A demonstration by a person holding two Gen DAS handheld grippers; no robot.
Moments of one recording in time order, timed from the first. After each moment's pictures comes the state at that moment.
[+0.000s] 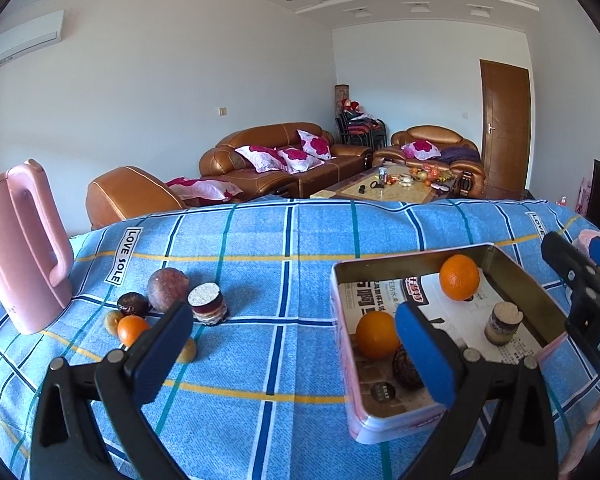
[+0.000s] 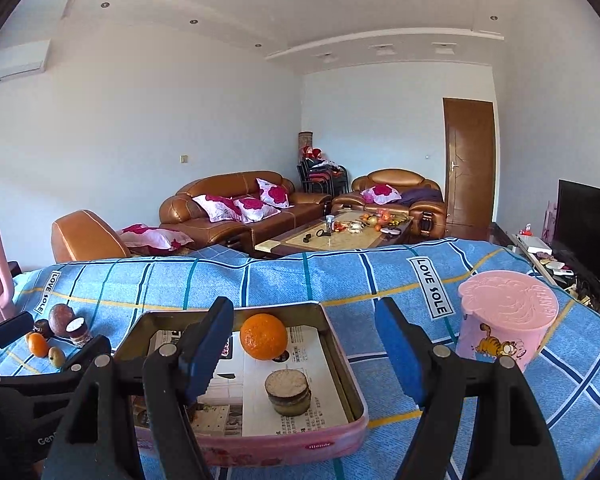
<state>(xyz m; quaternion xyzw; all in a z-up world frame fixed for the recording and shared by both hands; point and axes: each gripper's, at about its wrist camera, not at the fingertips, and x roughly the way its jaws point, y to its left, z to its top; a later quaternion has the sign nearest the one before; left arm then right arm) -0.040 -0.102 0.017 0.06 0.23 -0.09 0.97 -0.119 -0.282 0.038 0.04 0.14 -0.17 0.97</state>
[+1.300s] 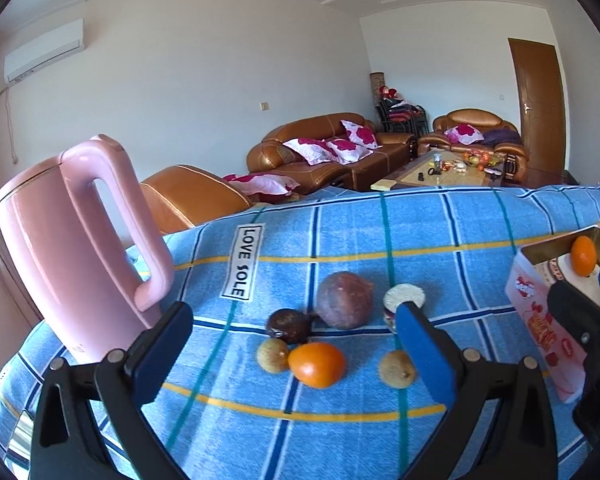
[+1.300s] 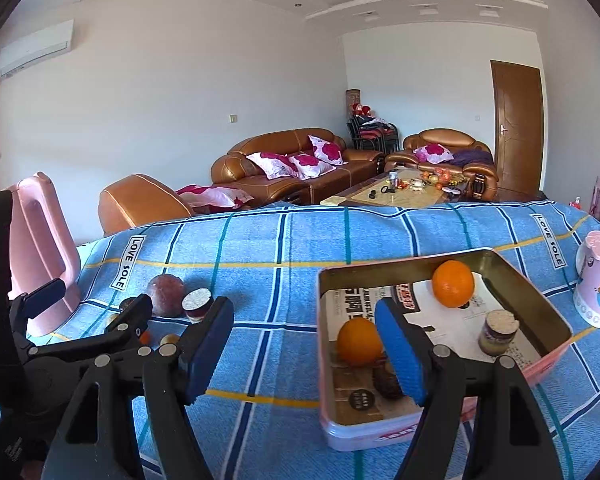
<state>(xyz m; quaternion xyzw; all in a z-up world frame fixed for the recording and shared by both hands) 0.026 0.033 0.012 0.10 0.24 -0.01 0.97 -0.060 -0.141 0.026 0.07 0.23 -0.07 0.97</state>
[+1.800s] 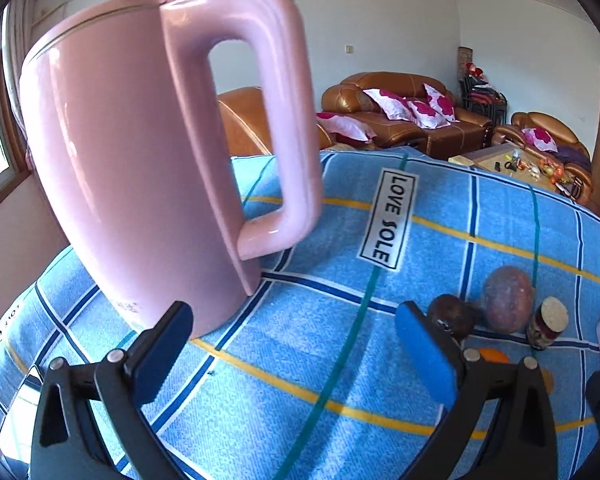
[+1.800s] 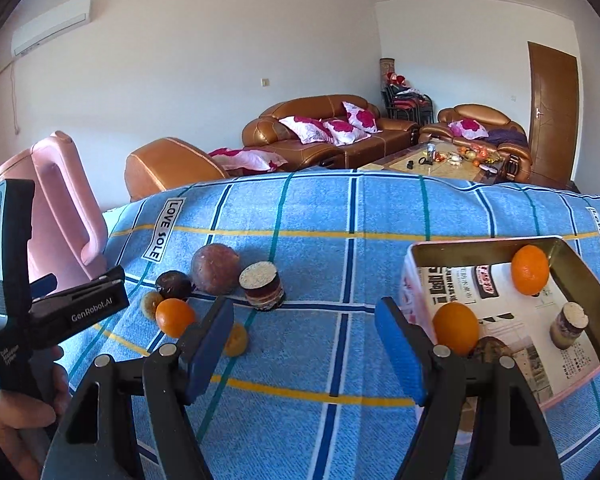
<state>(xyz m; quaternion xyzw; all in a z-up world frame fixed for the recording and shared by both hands) 0.077 0.136 -0.007 0.01 0.34 0.11 0.94 -0.017 -0.093 0.011 0.06 0.30 0.00 0.95</state>
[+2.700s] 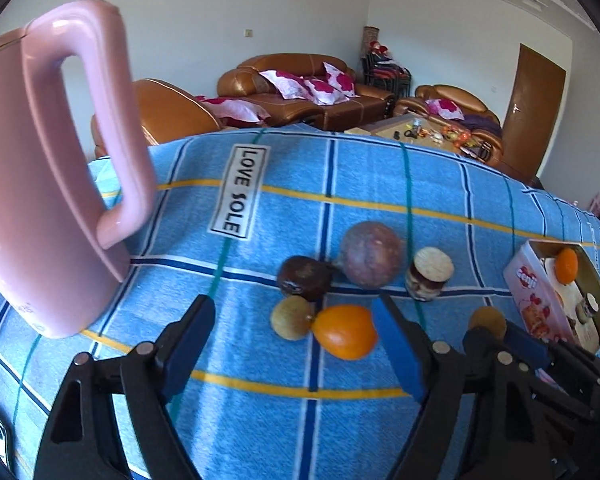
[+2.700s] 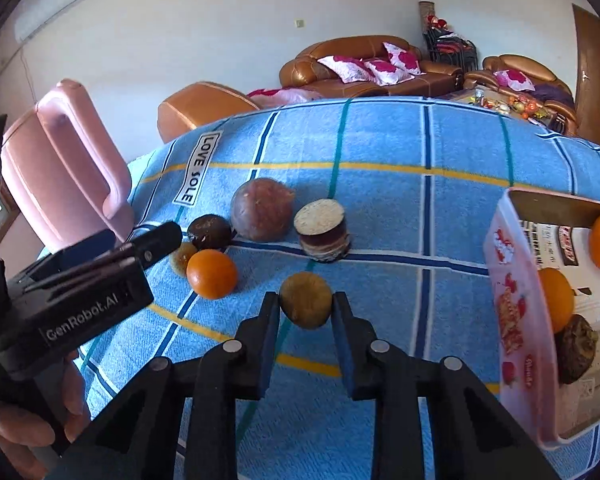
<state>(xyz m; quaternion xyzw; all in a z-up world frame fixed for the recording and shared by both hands) 0.067 0.077 -0.007 0.01 0.37 -0.10 0.92 -0.001 -0.092 -0.009 0.09 0.37 0.05 0.92</state>
